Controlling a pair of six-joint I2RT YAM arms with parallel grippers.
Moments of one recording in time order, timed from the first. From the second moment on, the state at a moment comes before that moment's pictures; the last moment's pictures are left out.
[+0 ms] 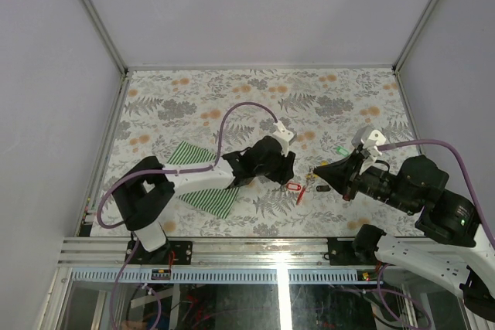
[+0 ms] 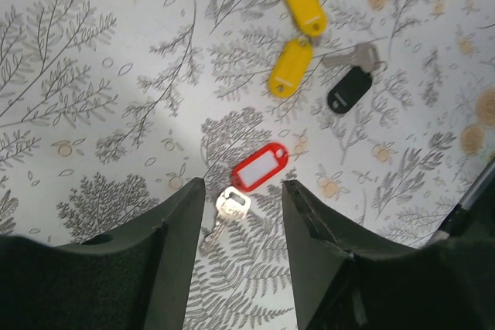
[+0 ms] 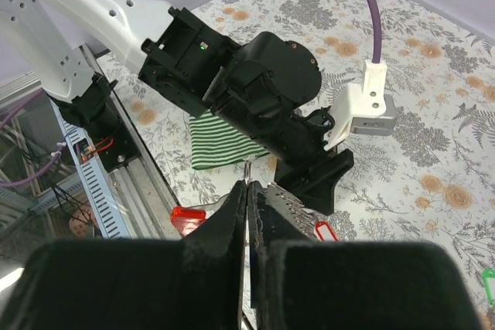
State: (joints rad) left arm -0.98 1.70 1.02 0.05 0.00 -0.41; right arm 0.94 0.56 1.09 -0.70 -0.06 0.11
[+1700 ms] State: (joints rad) left arm -0.83 1.91 1.05 0.07 0.51 -0.10; right arm 0.94 0.62 1.10 -0.75 -0.06 0.12
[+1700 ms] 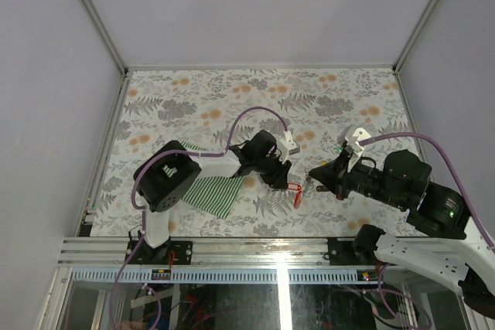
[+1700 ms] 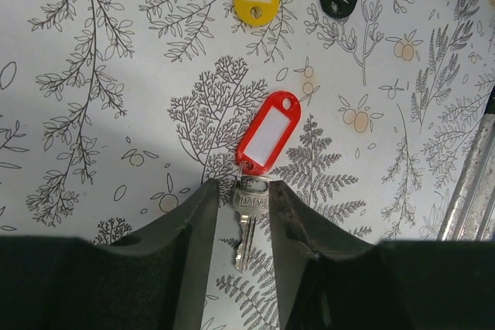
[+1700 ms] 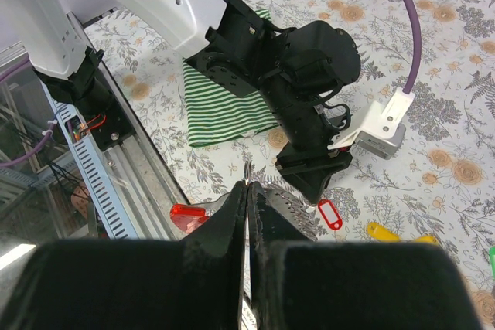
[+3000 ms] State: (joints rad) left arm -0.83 1.77 1.00 0.10 0.51 -0.14; right arm 0.94 0.62 1.10 -0.77 -0.06 0.11
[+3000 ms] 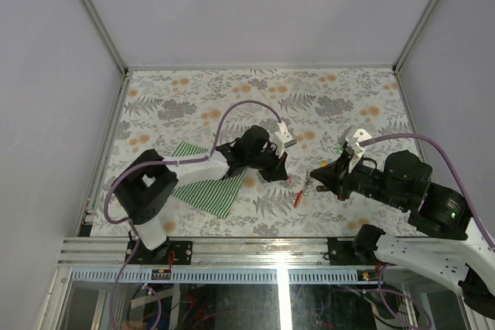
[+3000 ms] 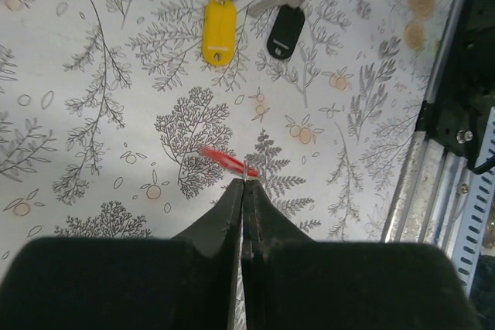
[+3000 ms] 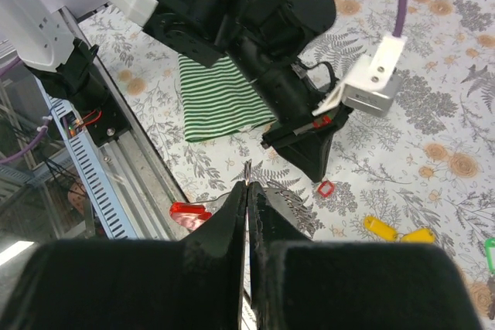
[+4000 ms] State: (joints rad) left arm -0.90 0.77 0.72 0.14 0.30 0.09; right arm 0.94 0.76 1.11 -0.58 -0.42 -0.03
